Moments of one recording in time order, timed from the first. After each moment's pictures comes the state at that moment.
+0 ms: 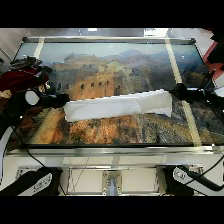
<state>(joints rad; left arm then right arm) -0.07 -1.12 0.92 1.39 -0.88 -1.73 -0.34 -1.19 1.01 -0.83 0.98 1.29</state>
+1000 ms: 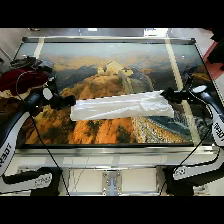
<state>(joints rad) -0.09 -1.36 1.01 1.38 -0.82 -1.76 -0.31 -1.60 1.15 -0.81 0.83 1.20</state>
